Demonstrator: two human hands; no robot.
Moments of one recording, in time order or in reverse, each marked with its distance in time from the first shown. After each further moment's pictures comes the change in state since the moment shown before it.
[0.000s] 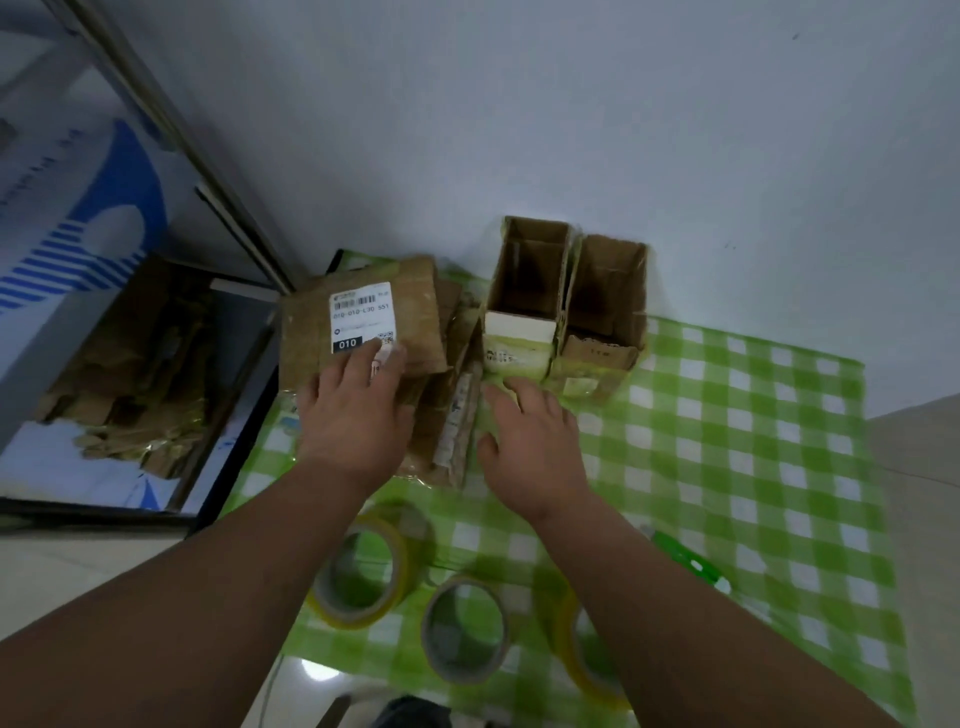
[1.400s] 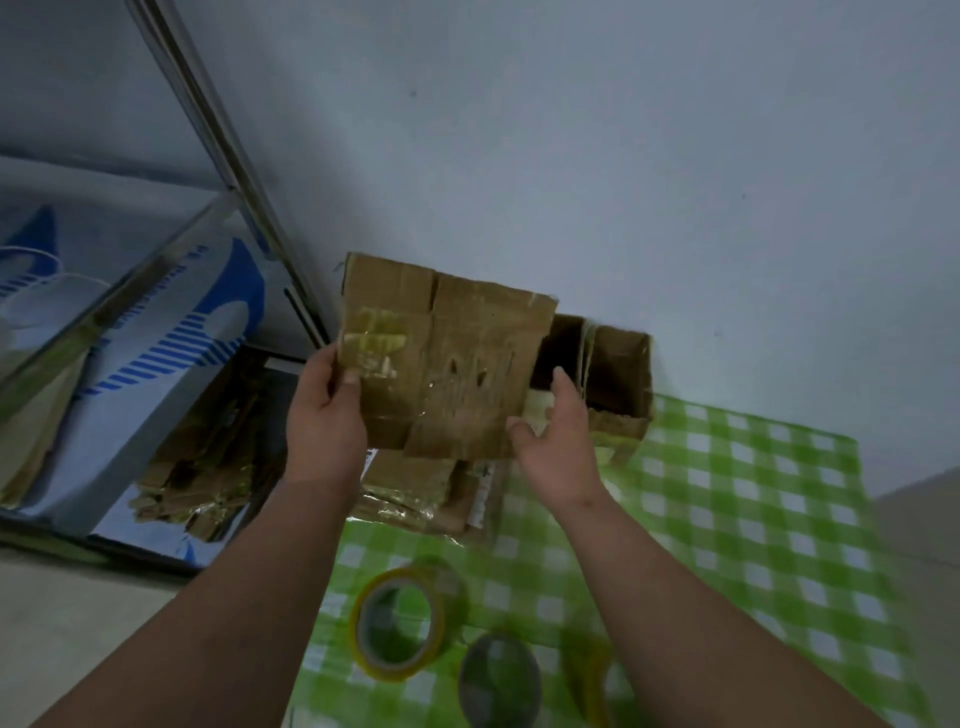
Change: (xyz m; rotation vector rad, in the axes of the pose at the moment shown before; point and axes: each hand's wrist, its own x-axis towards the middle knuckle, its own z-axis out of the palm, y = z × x) left_hand -0.012 -0.023 -0.103 -1.287 0.376 -0.331; right_hand 0.015 -0.047 -0.052 0.734 0.211 0.178
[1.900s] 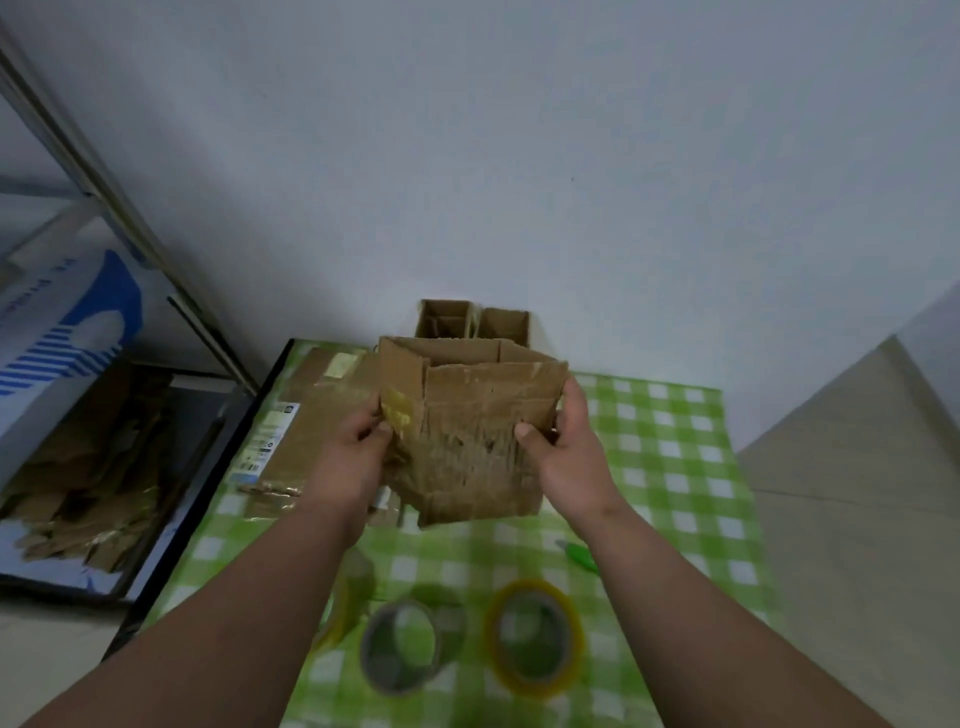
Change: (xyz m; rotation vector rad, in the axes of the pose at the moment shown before) left_hand -0.074 -0.038 0.083 0.063 -0.414 -0.277; right_hand -0.055 0.057 -0.120 0.201 0.039 0.026
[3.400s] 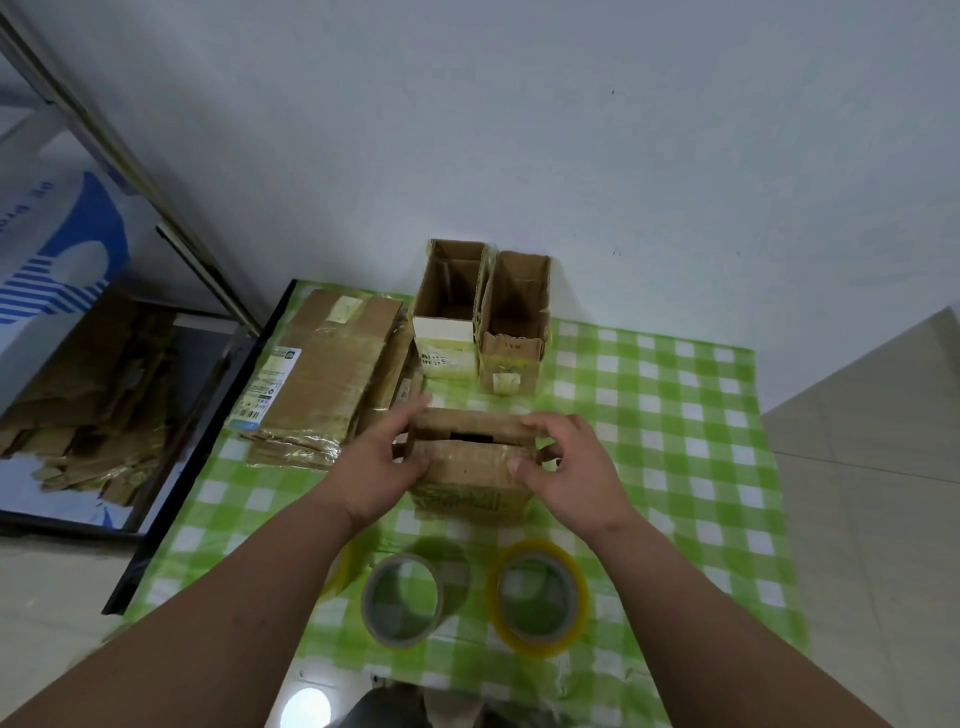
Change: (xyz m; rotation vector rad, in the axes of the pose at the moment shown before) left_hand -0.008 -0.047 -0.003 0.409 -0.303 0.164; right_hand -0.011 0.062 0.000 -0.349 -0.129 -0.040
